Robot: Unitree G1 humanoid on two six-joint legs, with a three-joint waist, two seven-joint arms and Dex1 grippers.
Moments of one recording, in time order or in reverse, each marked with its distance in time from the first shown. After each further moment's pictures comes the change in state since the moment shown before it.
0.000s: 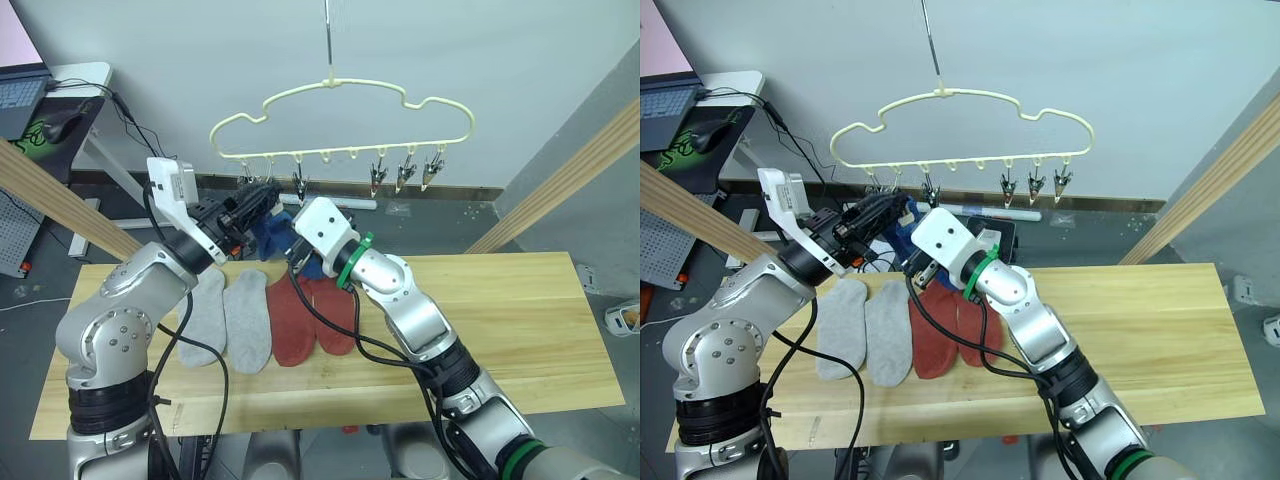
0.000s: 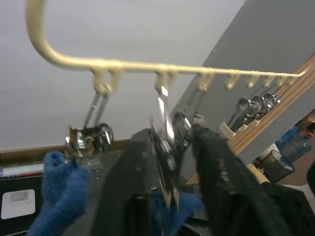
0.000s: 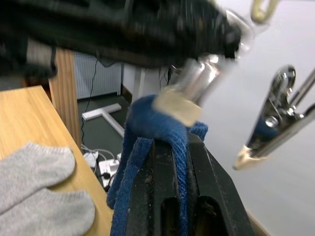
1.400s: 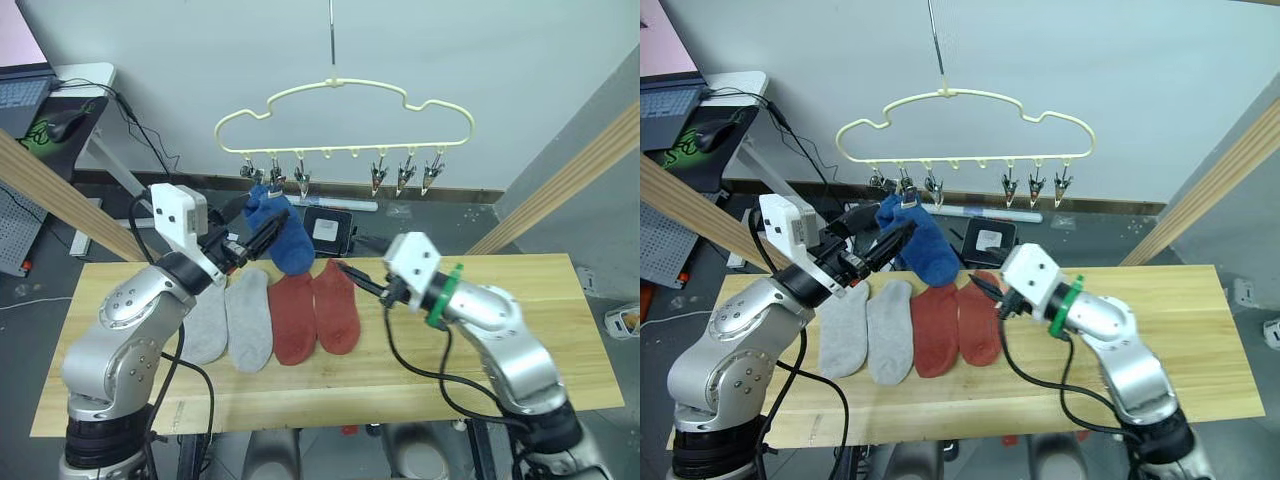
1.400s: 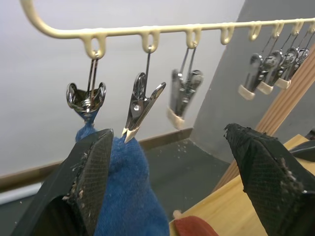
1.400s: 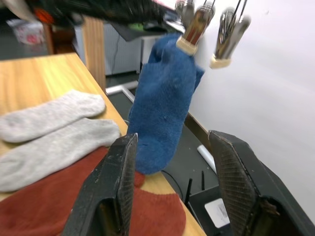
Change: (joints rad) left arm 0.144 -0.005 -0.101 -0.110 0.295 -0.239 -0.040; right arm 0.369 -0.431 -0.247 -0.581 0.287 0.199 0.302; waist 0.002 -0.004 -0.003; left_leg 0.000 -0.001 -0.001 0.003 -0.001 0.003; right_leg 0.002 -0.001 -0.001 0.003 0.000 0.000
